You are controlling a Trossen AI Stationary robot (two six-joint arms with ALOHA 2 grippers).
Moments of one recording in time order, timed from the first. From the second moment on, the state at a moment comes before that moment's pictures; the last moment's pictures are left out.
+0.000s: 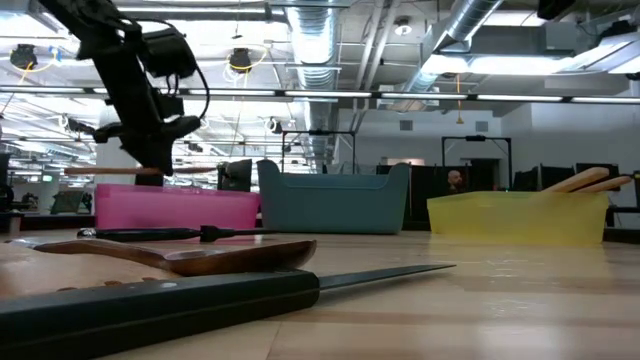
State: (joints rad) left arm 0.58 1.05 0.60 -0.58 -0.42 -0.56; right arm 0.31 0.25 0.50 -0.04 0.19 0.03
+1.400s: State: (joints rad) left arm 0.11 0.87 0.60 -0.32 -0.07 -0.53; right arm 0.31 0.25 0.50 -0.07 0.19 0.07
